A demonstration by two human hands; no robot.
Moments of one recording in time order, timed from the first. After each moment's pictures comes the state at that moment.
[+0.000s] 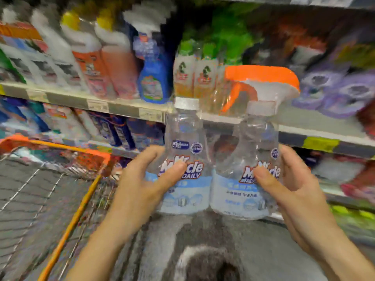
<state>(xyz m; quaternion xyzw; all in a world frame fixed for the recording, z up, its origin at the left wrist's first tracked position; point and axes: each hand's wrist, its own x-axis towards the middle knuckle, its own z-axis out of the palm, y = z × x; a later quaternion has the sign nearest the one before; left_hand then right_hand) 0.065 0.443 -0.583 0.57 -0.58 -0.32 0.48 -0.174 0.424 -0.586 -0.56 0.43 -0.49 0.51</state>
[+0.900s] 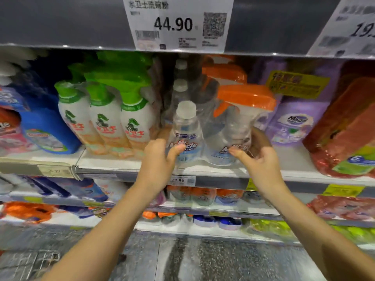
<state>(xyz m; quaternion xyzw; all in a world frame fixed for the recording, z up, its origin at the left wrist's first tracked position) -0.115 0.185 -0.623 0.66 -0.65 -0.17 0.33 -0.336 0.191 -0.644 -0.55 0.51 -0.54 0.38</state>
